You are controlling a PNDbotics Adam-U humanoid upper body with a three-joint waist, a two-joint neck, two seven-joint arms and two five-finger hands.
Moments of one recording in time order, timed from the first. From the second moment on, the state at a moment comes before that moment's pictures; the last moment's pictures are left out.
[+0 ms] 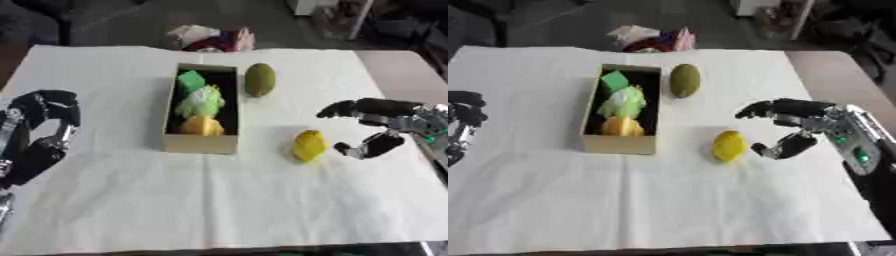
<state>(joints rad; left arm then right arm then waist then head) -0.11 0.38 -0.04 -1.89 -0.17 -0.01 -0.06 -0.55 -0.57 0.24 -1.17 0.71 -0.63 0.55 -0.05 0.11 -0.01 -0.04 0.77</state>
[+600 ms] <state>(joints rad) -0.11 0.37 -0.04 -1.89 -0.17 -0.01 -0.06 -0.58 -0.50 0.24 -1.07 0.87 -0.71 0.46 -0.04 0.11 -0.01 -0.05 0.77</state>
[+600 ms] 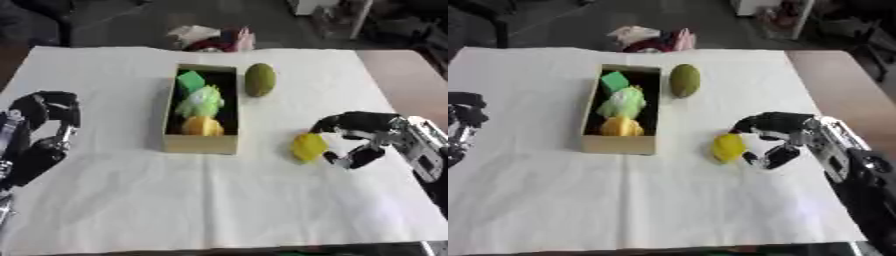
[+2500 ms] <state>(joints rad) -0.12 0.27 -0.07 -1.88 -0.14 -0.03 -0.11 -0.97 -0.07 0.15 -0.85 1.00 -0.59 0.39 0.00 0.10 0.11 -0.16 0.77</state>
